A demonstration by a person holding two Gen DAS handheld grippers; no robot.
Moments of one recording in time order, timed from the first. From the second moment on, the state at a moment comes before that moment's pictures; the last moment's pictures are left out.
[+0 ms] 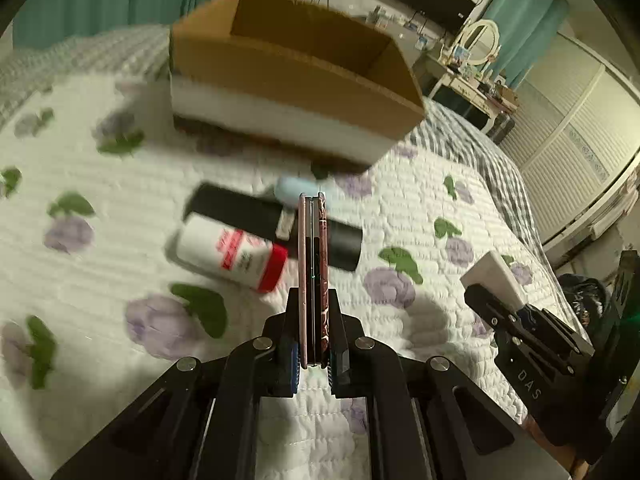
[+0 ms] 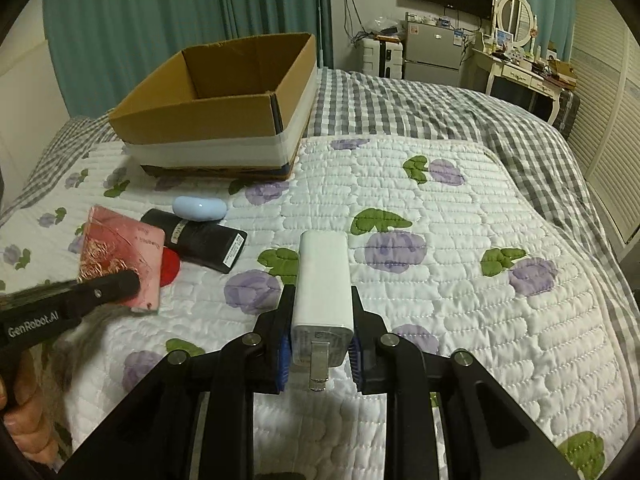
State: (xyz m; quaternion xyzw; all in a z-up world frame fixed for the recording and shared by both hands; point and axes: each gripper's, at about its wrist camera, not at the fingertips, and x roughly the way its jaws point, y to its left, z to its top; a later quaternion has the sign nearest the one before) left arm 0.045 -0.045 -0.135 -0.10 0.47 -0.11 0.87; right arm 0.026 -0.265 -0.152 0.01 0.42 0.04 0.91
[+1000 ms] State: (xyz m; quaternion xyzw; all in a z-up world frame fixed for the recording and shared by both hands) left arm 0.034 -0.010 0.047 -0.03 0.23 -0.12 0.97; right arm 0.029 -0.226 0.037 0.00 0.22 0.09 0.97
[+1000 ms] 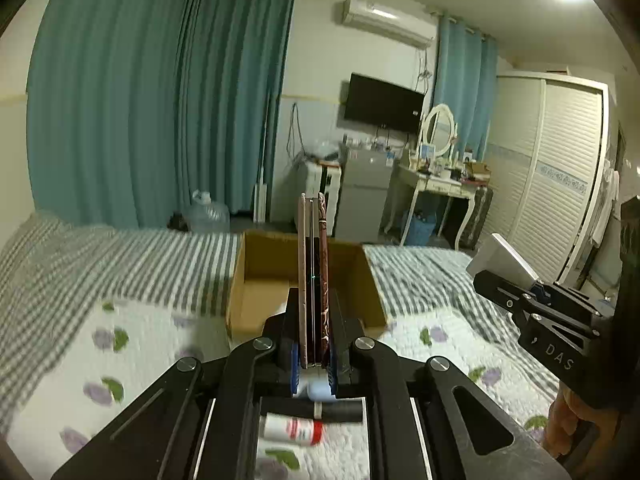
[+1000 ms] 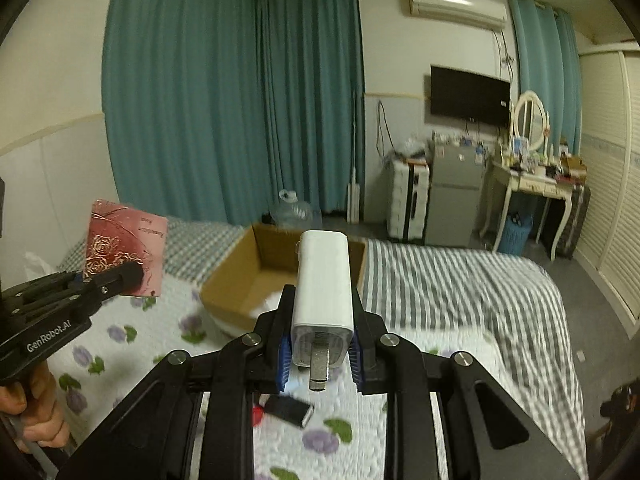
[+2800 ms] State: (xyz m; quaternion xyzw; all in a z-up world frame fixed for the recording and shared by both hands) left arm 0.264 -0.007 -0.031 -0.02 0.33 -0.12 0.94; right arm 0.256 -0.178 -0.094 -0.05 0.35 0.11 0.93
